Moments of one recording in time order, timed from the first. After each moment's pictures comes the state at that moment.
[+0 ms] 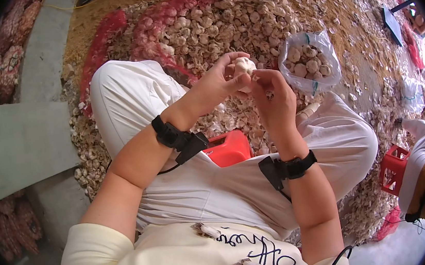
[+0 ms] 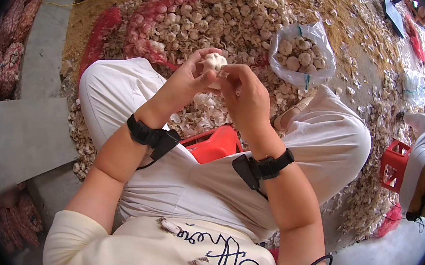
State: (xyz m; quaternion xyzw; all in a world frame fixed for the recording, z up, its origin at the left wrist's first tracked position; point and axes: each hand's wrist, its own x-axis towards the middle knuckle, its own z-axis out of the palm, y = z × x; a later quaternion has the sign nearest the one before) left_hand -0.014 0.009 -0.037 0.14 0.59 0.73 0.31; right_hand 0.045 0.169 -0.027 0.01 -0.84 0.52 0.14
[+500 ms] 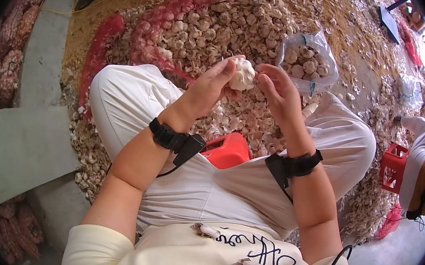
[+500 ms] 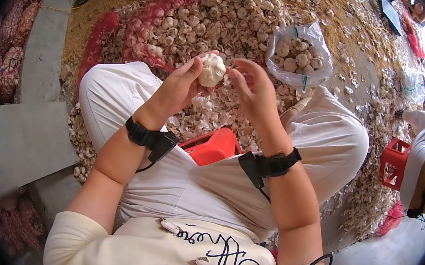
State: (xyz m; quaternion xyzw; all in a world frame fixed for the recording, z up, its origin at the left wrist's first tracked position) left_hand -0.017 0.008 -0.033 0.11 0.55 0.75 0.34; right_hand 0.033 0.197 -0.048 -0.04 -0.78 0.63 0.03
